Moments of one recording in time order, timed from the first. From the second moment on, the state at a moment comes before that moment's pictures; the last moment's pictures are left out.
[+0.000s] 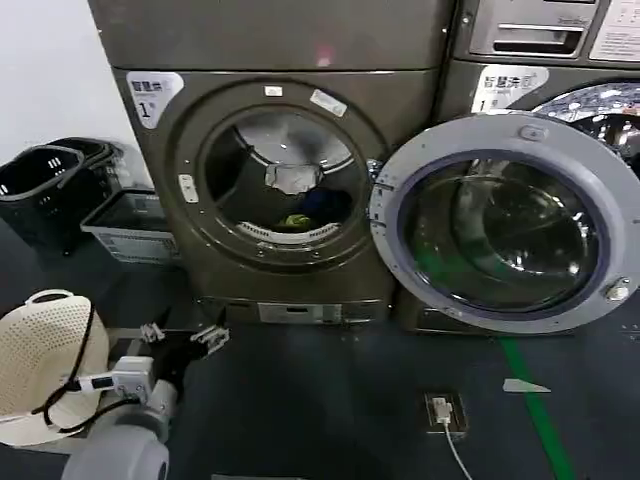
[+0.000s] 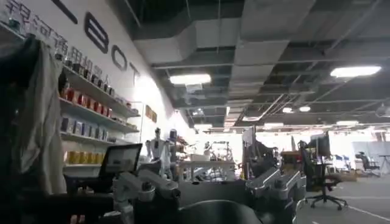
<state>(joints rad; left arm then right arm) 1.36 -1.47 -0.59 -2.38 0.01 0.74 0.00 -1.66 1.13 2.40 1.51 0.59 -0.11 -0.07</state>
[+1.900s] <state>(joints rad) 1.35 -1.47 -0.59 -2.35 0.00 0.74 0.01 -1.66 1.15 2.39 1.54 0.61 -0.11 -0.06</state>
